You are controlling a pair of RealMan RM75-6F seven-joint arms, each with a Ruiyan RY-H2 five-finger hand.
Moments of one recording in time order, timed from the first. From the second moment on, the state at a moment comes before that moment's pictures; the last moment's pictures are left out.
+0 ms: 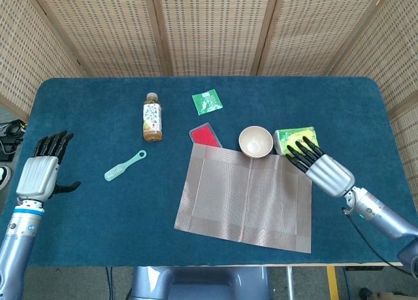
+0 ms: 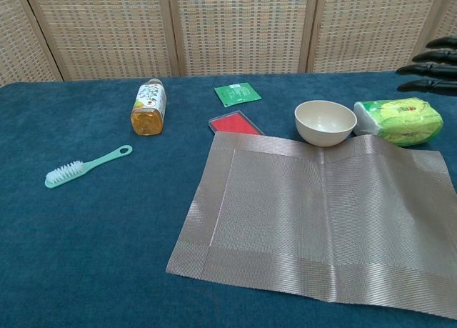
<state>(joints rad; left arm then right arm) -0.37 -1.13 -0.16 -1.82 1.18 1.27 0.28 0.59 -1.32 -0.11 -0.87 -1.83 1.39 -0.15</state>
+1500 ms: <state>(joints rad) -0.89 -1.87 0.07 -0.67 1.83 1.07 -0.23 0.20 -1.20 0.11 -1.49 -1.41 1.51 -0.02</state>
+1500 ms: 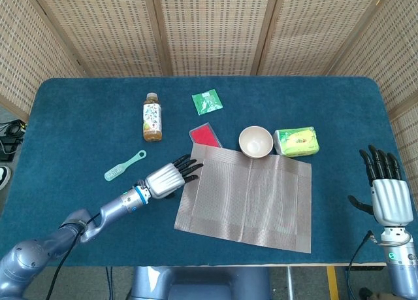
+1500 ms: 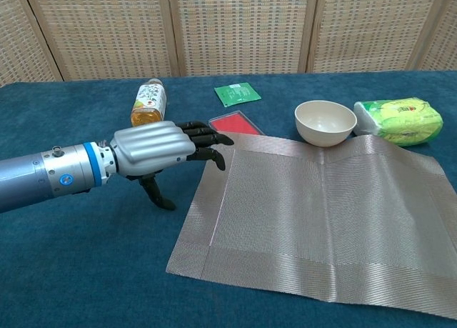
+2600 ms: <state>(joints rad) -0.98 -1.93 0.09 -0.66 1.79 1.05 -0.19 0.18 -1.18 0.14 -1.52 -1.45 1.52 -0.01</state>
